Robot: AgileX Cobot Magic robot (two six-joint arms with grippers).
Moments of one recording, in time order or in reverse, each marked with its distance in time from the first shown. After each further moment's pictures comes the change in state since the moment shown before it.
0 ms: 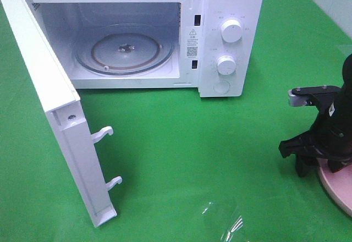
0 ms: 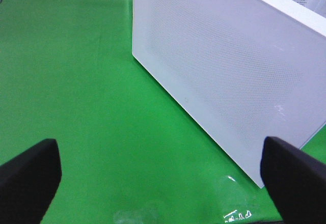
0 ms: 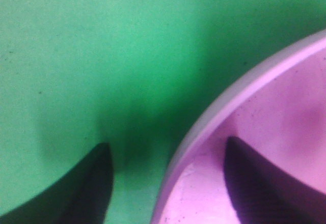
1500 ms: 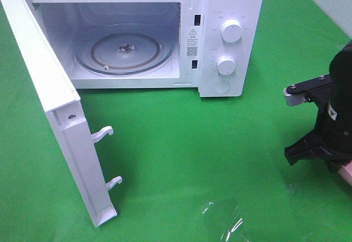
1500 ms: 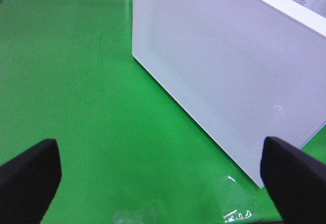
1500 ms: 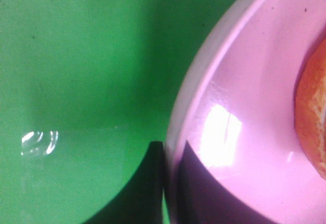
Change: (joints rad) left arm 0.000 0.000 0.000 0.000 0.000 0.000; right arm 0.194 -0.143 0.010 -0.321 0.232 0.323
